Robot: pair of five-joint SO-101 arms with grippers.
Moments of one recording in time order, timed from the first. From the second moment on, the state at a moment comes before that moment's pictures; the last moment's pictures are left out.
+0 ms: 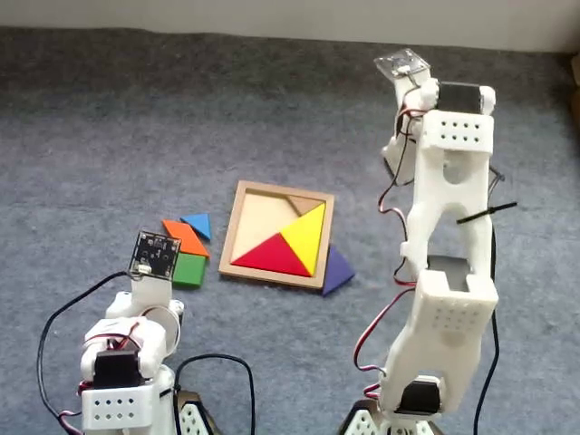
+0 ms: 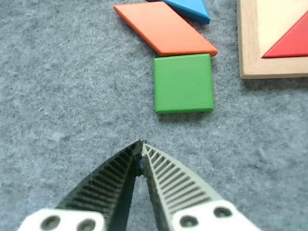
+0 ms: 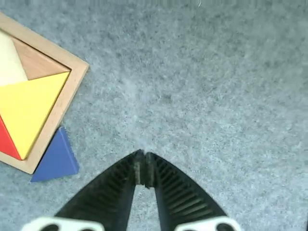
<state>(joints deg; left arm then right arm) -10.2 -102.4 96.0 72.4 -8.7 -2.5 26.8 -40.8 99.7 30.3</state>
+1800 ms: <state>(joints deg) -10.2 -102.4 96.0 75.7 -8.7 39.5 -39.3 20.9 87.1 31.2</state>
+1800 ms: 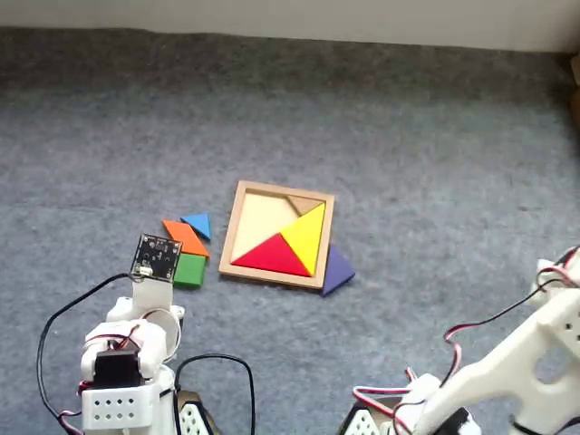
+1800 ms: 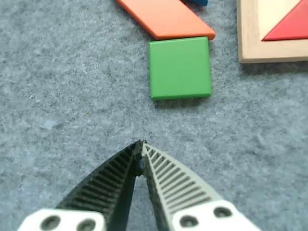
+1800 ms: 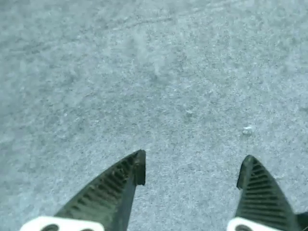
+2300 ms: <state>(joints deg) -21.1 -102.4 90.4 74.7 -9.2 17.9 -62.1 55.2 75.3 25.5</state>
